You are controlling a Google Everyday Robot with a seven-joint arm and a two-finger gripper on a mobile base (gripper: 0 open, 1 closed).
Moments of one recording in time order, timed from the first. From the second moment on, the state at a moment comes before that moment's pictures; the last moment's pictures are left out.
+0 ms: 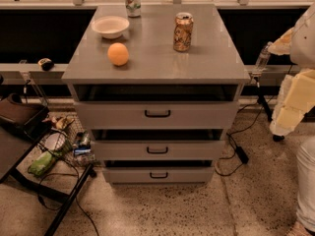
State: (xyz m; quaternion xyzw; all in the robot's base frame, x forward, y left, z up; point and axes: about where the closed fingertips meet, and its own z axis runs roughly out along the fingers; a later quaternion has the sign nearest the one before) arm 0.438 -0.217 0.976 -0.60 0.78 -0.03 0.16
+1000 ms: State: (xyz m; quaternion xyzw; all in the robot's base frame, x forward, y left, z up) arm 0.451 -0.209 0.897 -0.60 0.79 -0.08 0.12
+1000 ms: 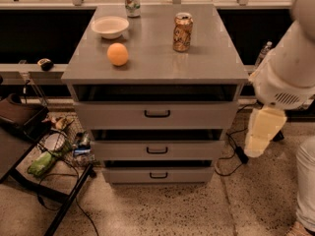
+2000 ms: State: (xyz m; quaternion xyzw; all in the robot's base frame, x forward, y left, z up) arm 0.520 -0.210 0.731 -0.58 0.79 -0.18 0.08
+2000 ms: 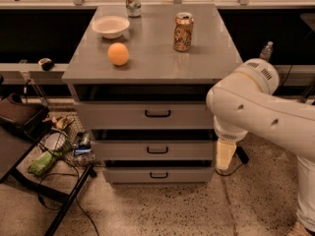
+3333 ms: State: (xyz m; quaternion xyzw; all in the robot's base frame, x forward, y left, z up) arm 0.533 -0.188 0.612 -0.62 0.77 -0.17 0.04
